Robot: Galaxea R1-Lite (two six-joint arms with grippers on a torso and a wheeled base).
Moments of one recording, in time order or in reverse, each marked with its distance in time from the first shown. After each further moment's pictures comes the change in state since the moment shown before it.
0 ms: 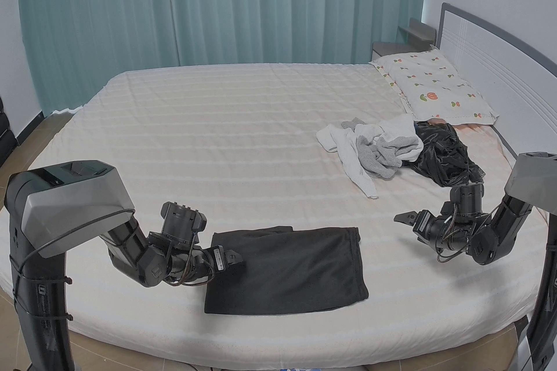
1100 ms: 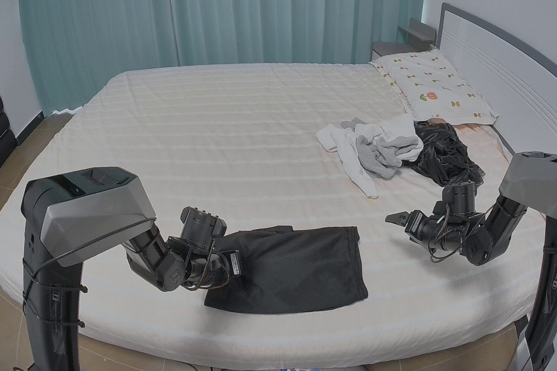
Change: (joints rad) left arm -0.066 0.063 -0.069 0.008 0.048 0.010; right arm 0.043 0.009 -0.025 0.013 0.000 0.003
